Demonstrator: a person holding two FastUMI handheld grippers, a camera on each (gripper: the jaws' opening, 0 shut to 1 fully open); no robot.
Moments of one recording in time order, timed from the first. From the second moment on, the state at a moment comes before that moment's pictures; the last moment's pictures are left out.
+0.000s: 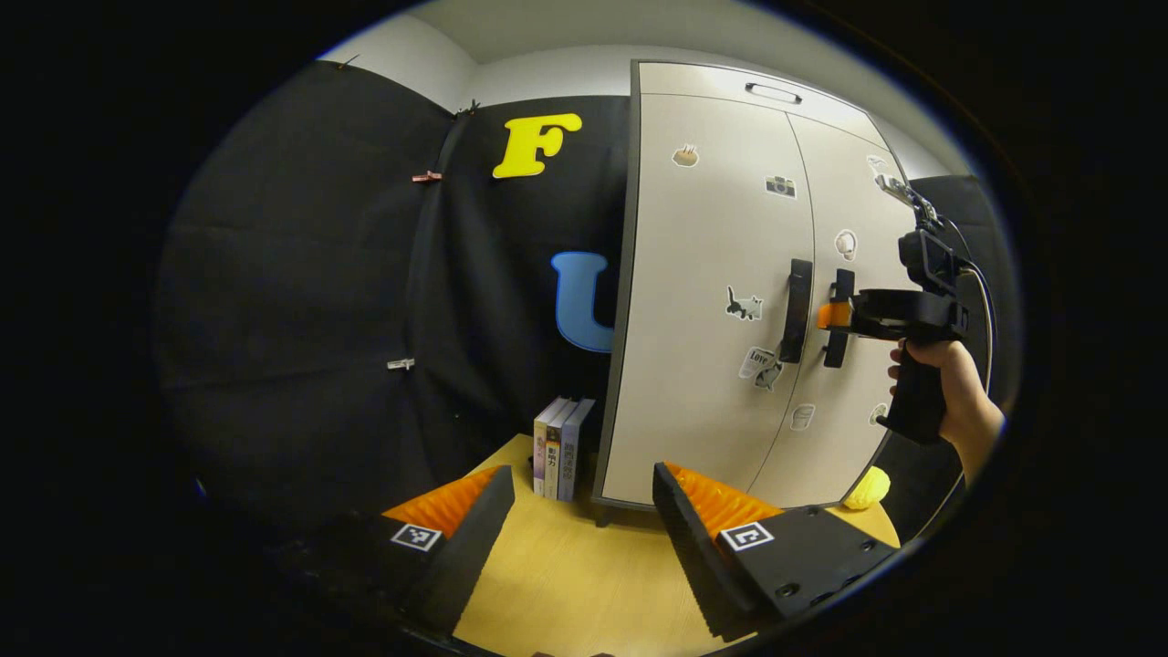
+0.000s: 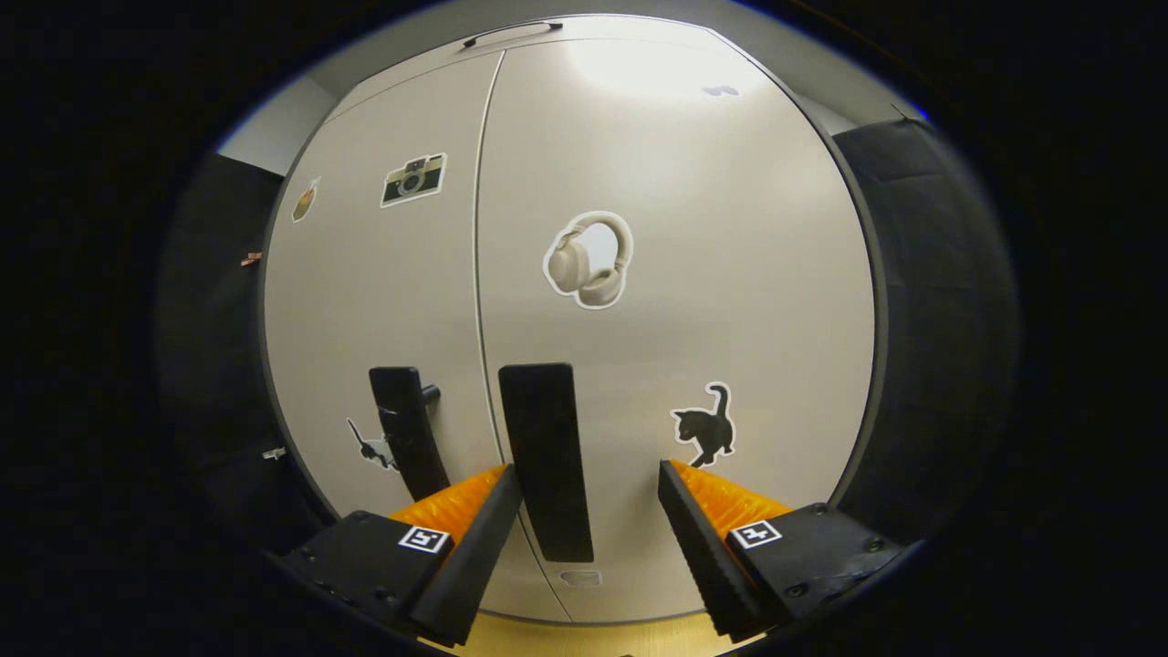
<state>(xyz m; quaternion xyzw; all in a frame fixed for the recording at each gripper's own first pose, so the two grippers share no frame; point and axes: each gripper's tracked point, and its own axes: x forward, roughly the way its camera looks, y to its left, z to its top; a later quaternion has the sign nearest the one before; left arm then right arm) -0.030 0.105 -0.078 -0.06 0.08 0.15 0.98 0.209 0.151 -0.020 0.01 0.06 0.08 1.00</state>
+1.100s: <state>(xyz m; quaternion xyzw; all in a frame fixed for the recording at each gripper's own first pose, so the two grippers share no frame) -0.091 0.121 -0.064 -0.06 0.05 0.14 0.99 0.195 0.168 -0.021 -0.02 0.08 0.11 0.99</state>
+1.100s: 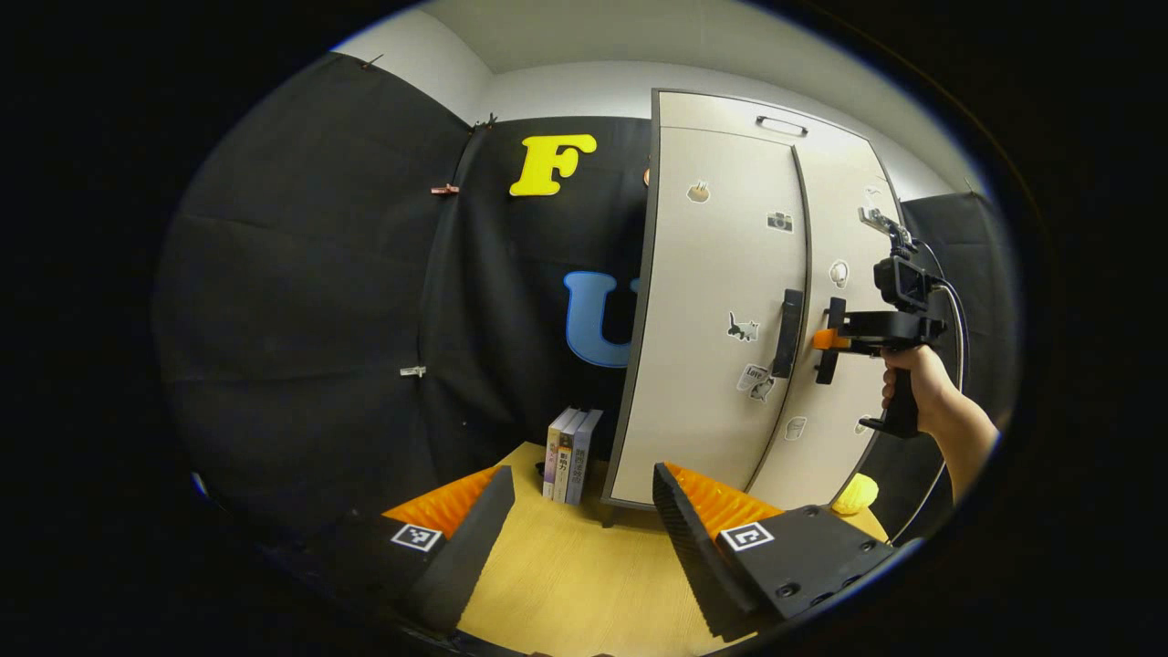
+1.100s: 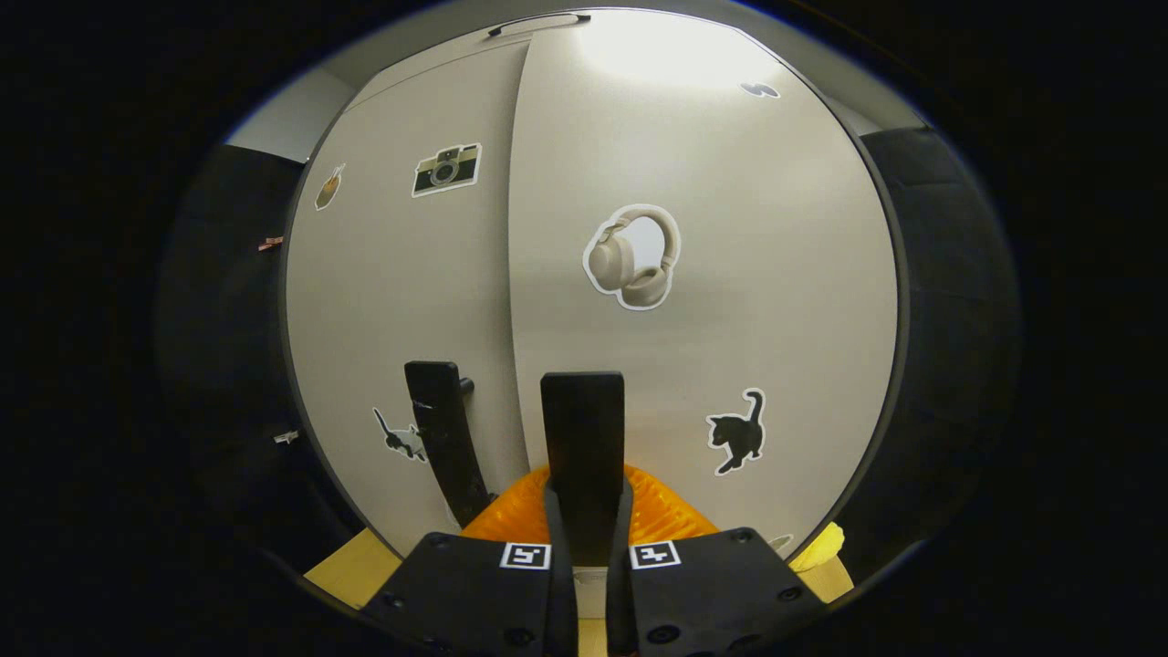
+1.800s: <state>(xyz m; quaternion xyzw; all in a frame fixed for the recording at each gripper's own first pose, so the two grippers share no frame) -0.076 0.102 -0.060 -0.03 0.05 0.05 1.00 0.159 0.137 -0.009 -0.01 0.06 0.11 0.99</state>
